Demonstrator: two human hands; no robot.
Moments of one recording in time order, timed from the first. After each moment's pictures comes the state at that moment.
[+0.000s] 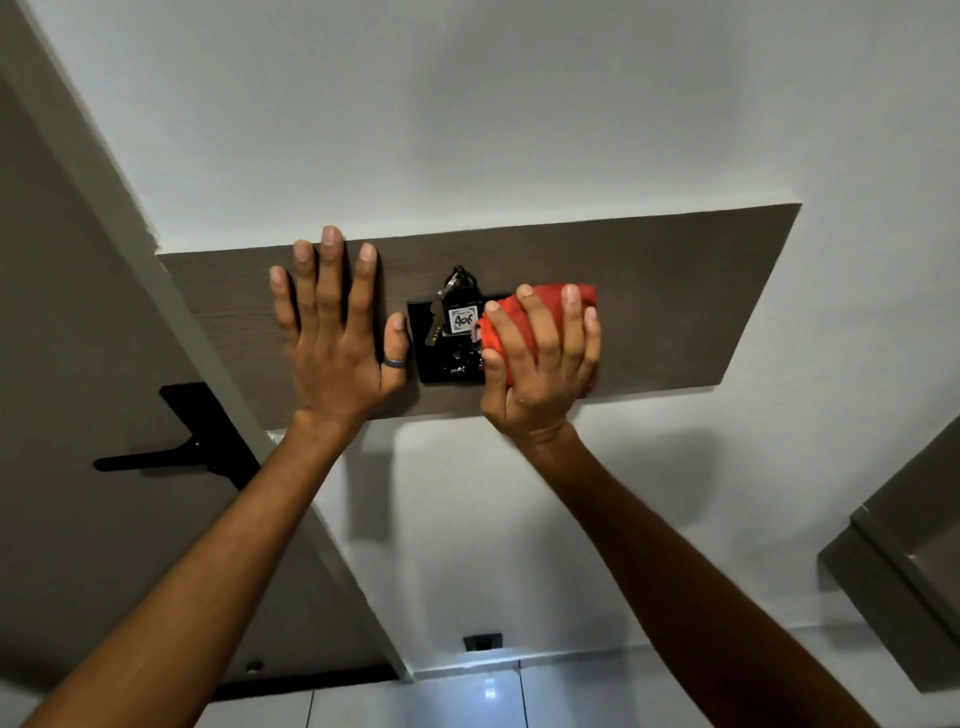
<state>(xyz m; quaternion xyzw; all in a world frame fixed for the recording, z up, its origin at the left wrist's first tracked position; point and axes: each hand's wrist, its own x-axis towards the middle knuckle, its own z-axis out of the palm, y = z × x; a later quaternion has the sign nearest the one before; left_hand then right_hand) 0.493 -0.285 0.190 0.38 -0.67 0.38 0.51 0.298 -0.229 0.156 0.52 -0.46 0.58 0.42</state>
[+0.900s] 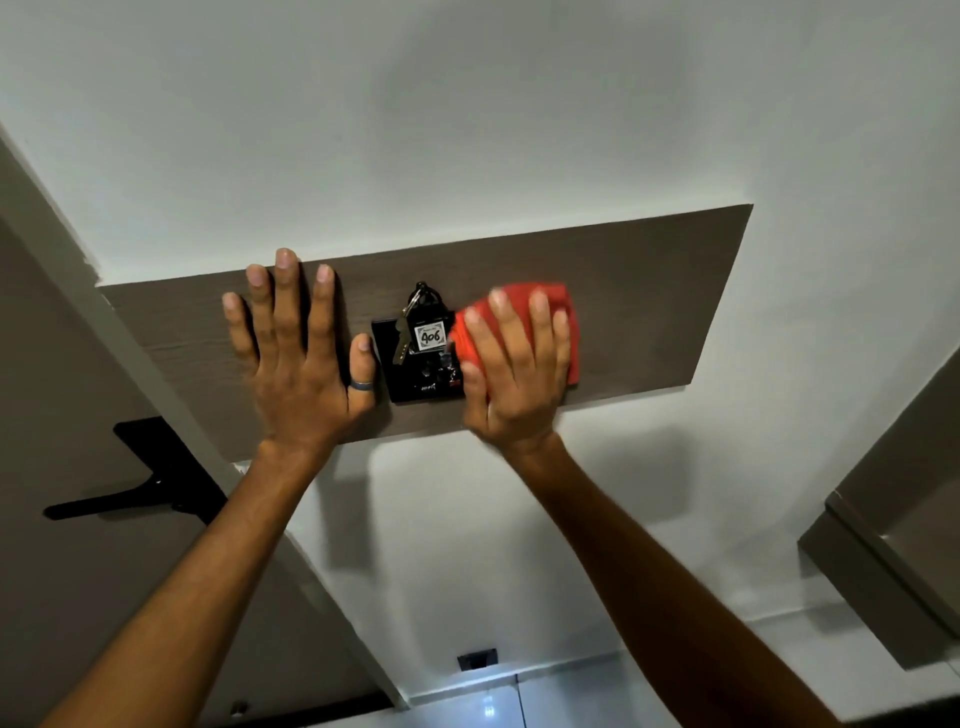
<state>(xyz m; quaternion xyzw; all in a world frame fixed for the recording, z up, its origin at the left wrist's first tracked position) 0.491 -0.285 0.190 0.37 -0.66 0.39 0.52 0.288 -0.231 0.155 0.53 -0.45 0.58 0.43</state>
